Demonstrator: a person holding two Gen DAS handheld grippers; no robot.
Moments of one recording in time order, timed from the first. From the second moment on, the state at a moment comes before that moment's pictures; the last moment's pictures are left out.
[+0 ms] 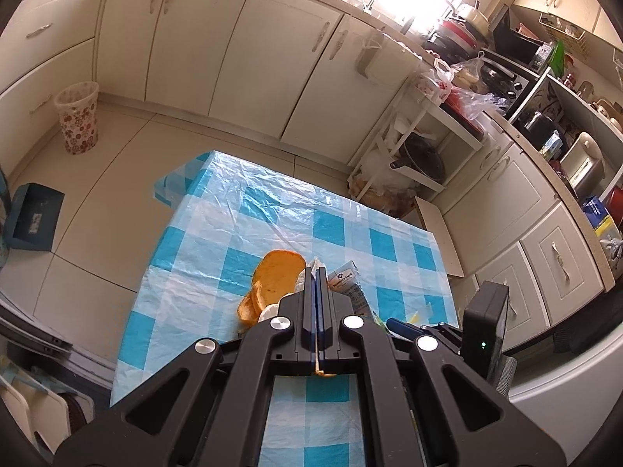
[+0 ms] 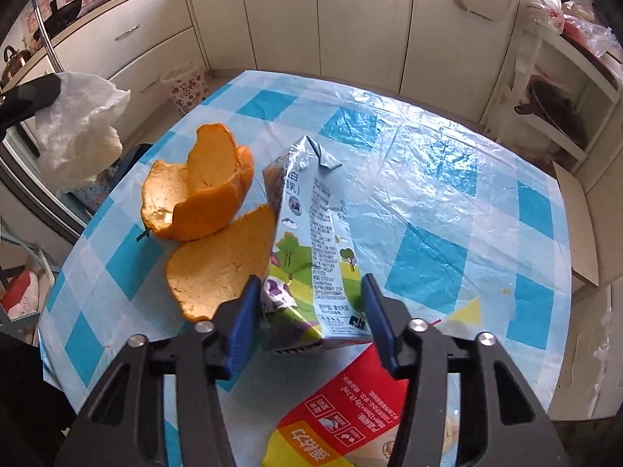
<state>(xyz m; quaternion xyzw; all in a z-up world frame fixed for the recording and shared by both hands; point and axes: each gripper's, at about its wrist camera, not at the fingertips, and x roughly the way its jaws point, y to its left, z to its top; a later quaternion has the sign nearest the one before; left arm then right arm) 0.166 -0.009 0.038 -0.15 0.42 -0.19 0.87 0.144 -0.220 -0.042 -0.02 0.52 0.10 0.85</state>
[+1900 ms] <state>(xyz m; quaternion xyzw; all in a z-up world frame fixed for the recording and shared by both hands) 0.007 -0.354 -0.011 -0.07 0.52 -0.41 0.74 -0.060 -0.555 -0.013 0.38 0.41 -0.03 0.83</state>
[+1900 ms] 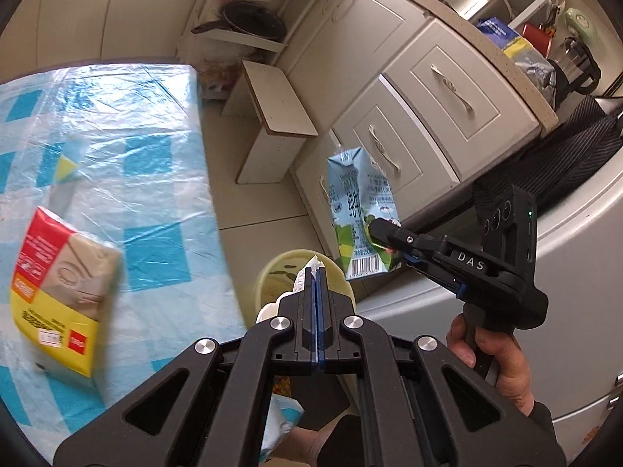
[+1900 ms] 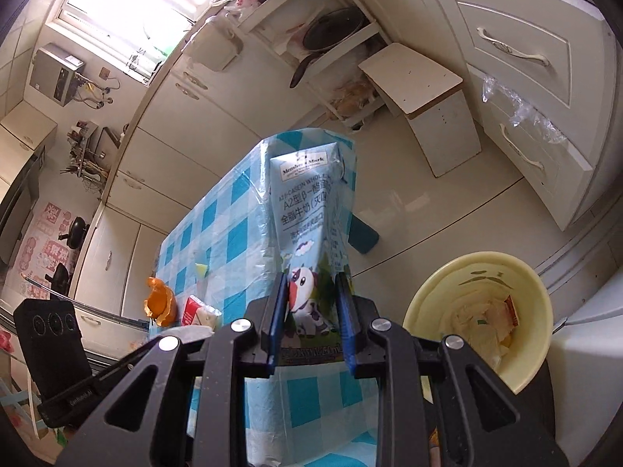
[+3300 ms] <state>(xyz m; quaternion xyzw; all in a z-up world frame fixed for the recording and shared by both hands) 0.157 -0.051 0.007 -0.07 0.47 -0.02 0.88 0.002 -0.460 -0.001 0.24 0.47 0.02 0.85</state>
